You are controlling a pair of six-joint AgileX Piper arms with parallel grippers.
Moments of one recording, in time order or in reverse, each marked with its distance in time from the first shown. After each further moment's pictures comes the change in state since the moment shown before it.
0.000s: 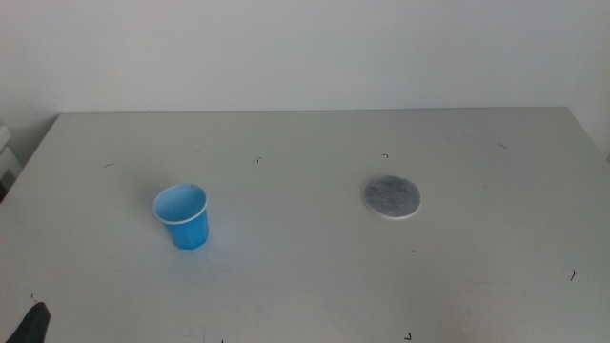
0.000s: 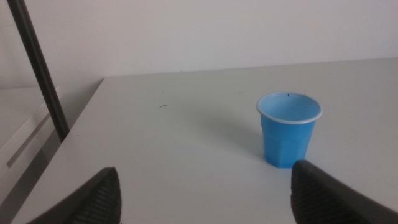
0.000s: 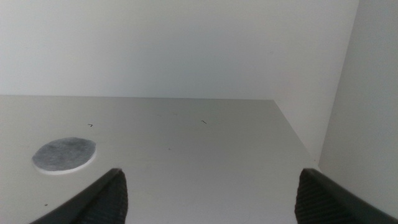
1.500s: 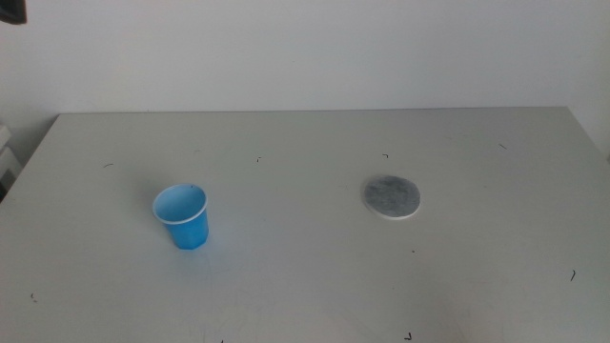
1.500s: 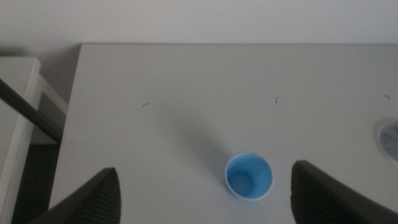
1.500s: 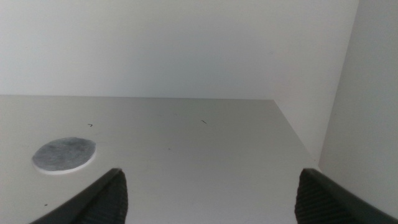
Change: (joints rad) left arm -0.001 1.226 -1.611 -0.086 0.965 0.000; right arm 0.000 0.000 0.000 0.000 0.000 0.000
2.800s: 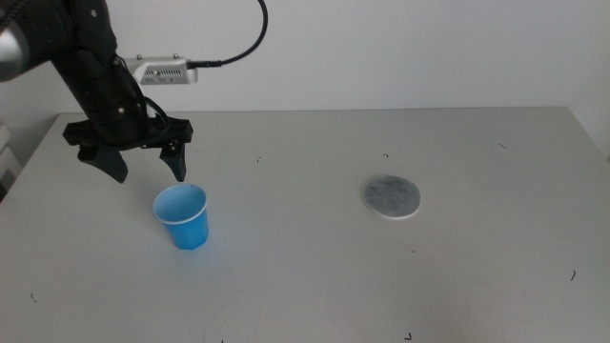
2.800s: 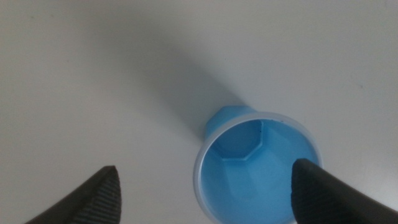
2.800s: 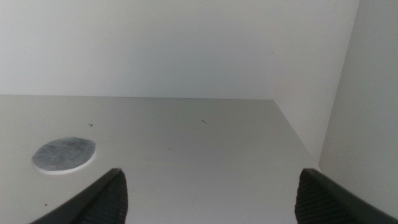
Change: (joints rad) left arm -0.089 0.690 -0.047 -0.059 0.028 0.004; right arm 0.000 0.000 0.000 0.000 0.000 0.000
